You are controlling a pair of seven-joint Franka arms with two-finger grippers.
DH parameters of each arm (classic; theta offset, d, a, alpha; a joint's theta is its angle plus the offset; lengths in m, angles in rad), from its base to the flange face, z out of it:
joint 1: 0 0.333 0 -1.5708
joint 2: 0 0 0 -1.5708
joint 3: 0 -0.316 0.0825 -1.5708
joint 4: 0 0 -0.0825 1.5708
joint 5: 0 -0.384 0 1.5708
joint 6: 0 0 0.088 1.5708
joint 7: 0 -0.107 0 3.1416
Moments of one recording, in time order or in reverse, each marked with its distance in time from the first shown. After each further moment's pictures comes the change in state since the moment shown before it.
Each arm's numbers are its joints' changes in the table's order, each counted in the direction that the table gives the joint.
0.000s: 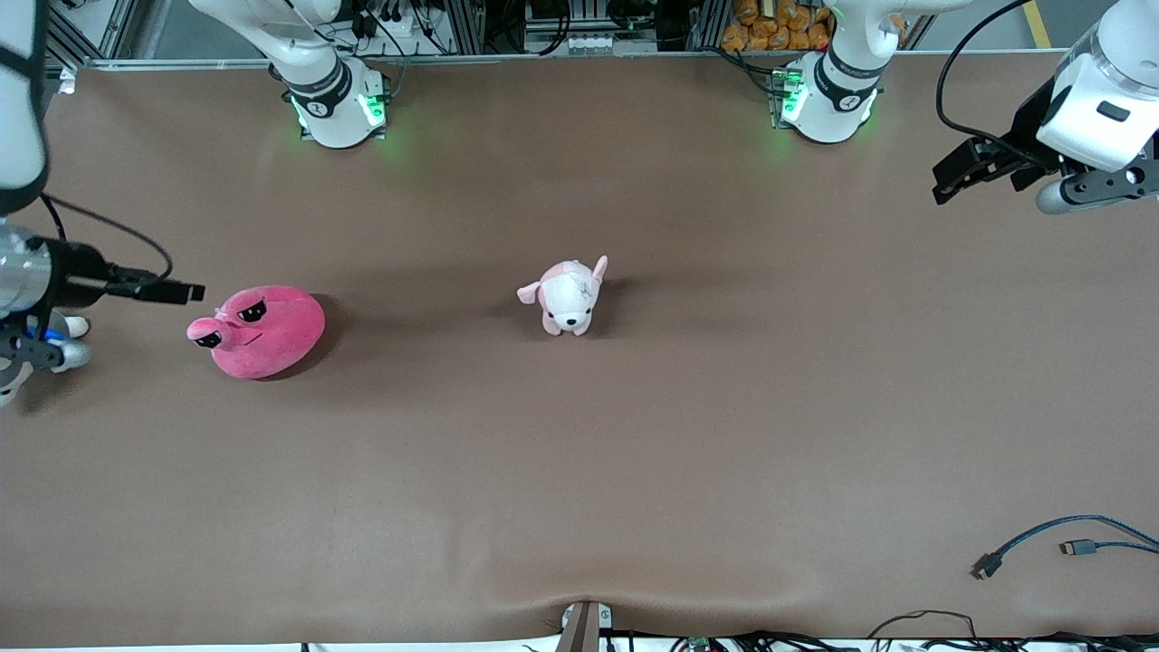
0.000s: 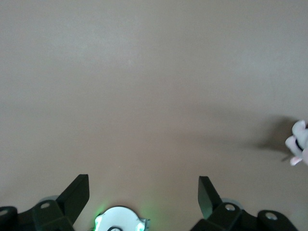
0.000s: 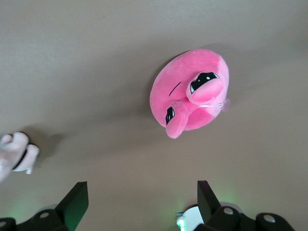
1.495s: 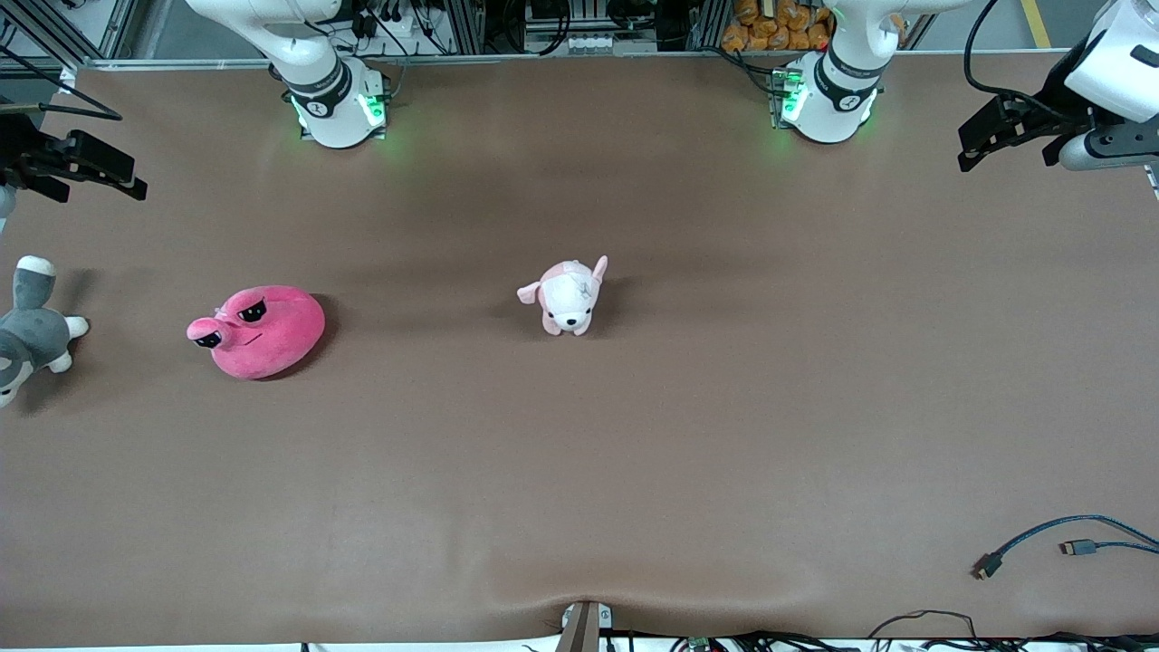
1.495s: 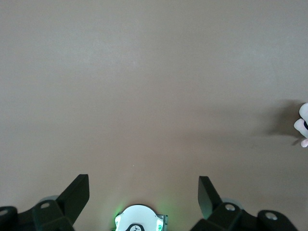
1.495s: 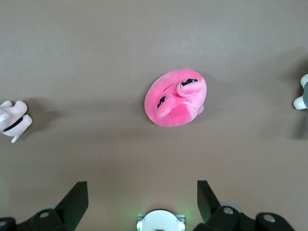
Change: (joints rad) left arm 0.023 -0.054 -0.002 -0.002 -0.011 0.022 -0.113; right arm 0.033 -0.269 0.023 -0.040 0.067 0.028 0.205
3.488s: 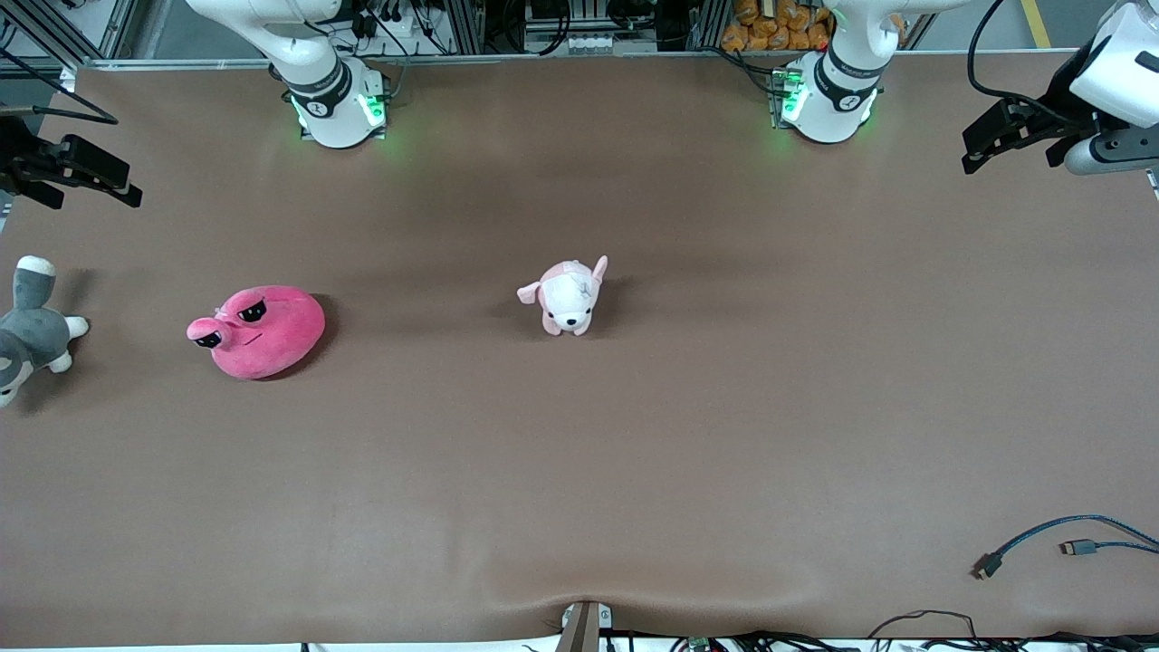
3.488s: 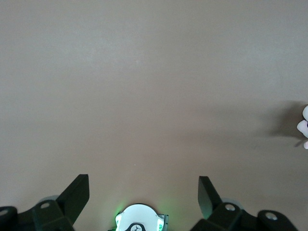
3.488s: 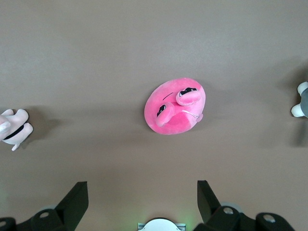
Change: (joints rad) left arm 0.017 0.000 0.003 -0.004 -0.002 0.000 0.001; right arm -0.002 0.000 -0.005 -0.001 0.000 -0.023 -0.001
